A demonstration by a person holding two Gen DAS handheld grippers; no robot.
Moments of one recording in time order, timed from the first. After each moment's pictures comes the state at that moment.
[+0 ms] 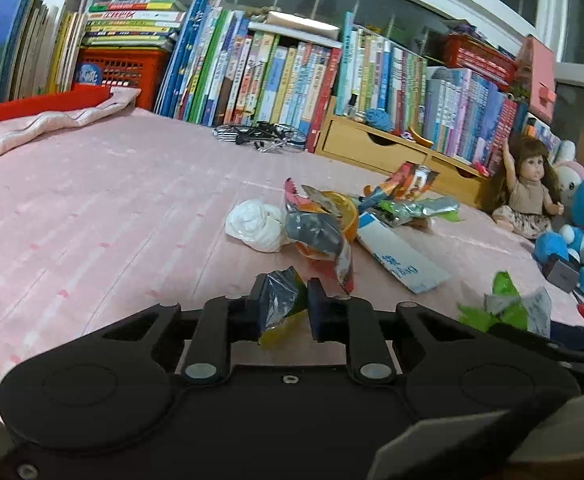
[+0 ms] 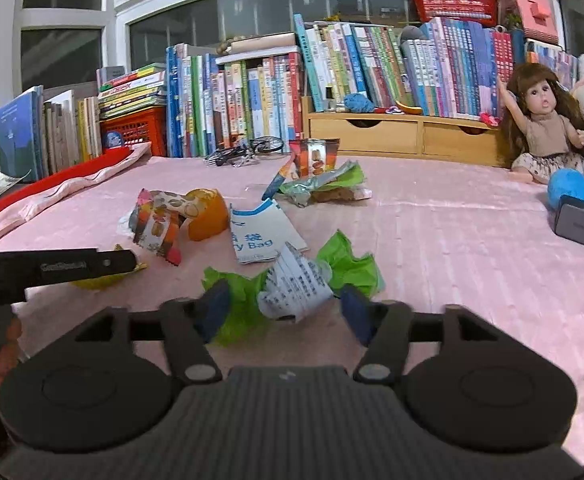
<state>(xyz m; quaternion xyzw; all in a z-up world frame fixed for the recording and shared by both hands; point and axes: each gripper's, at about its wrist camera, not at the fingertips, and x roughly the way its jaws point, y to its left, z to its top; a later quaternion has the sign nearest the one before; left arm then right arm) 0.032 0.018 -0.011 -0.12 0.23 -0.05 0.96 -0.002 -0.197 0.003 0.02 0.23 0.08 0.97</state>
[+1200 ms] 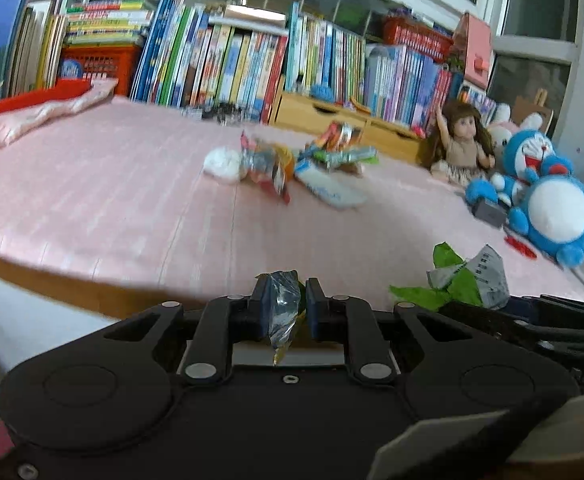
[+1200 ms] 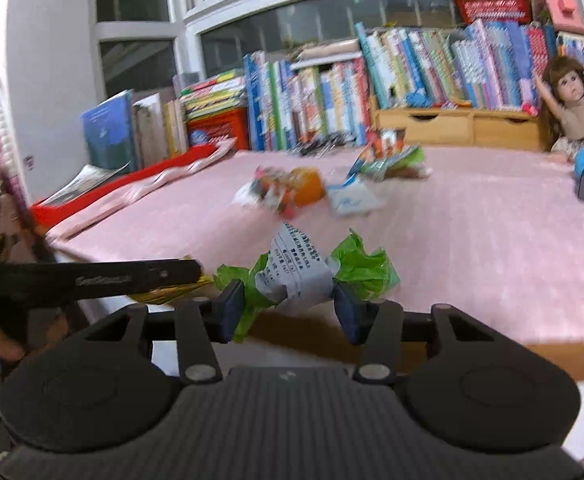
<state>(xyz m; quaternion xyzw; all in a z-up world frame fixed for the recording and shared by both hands) -0.105 0.025 0.002 -0.11 0.27 -0.12 0.95 -0.119 -0.190 0.014 0.04 0.24 0.20 0.95</state>
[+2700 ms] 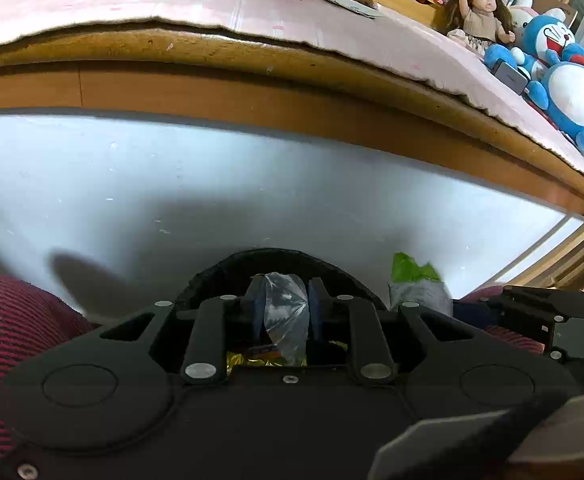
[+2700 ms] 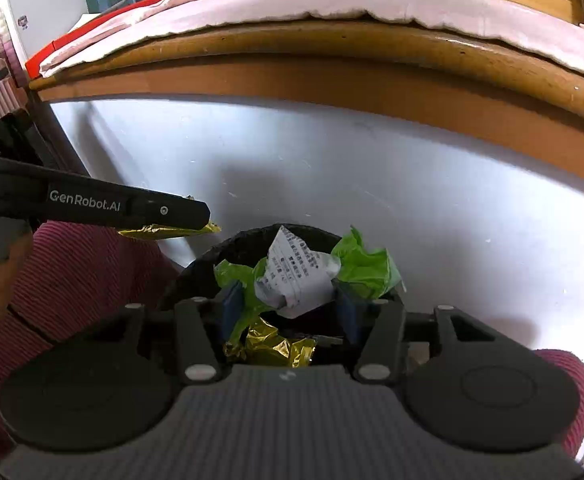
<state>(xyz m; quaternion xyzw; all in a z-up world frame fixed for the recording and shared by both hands) -0.125 0.009 -0.092 -0.09 0.44 -0.13 0.88 -0.133 -0.166 -0.095 -0.01 0.42 0.21 0.88</state>
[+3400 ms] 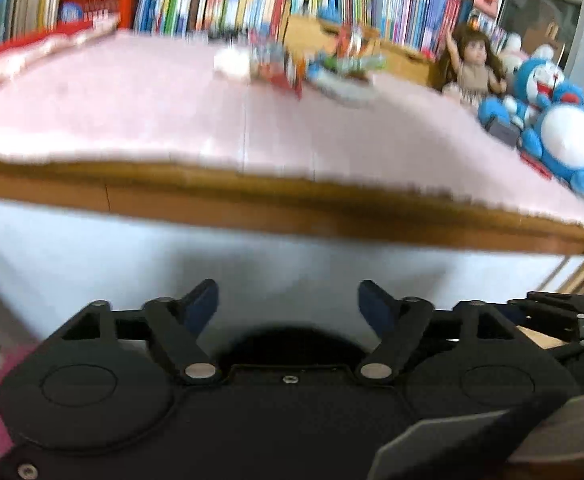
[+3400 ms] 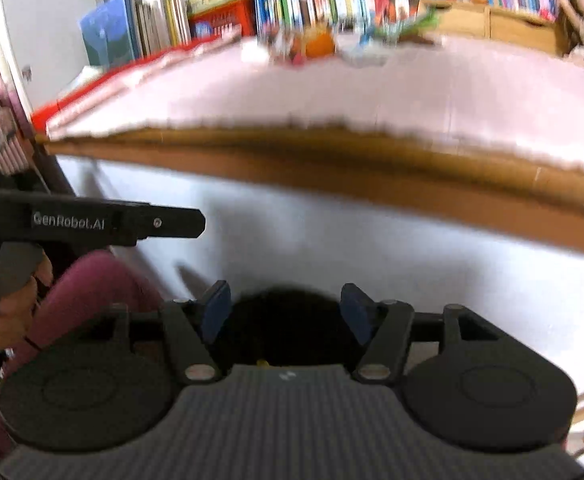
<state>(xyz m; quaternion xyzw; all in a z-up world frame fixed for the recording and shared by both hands) -0.125 0.018 -0.036 -0.07 0.34 -0.11 0.93 -0.127 -0.187 -0.041 0.02 0.35 0.21 0.91</state>
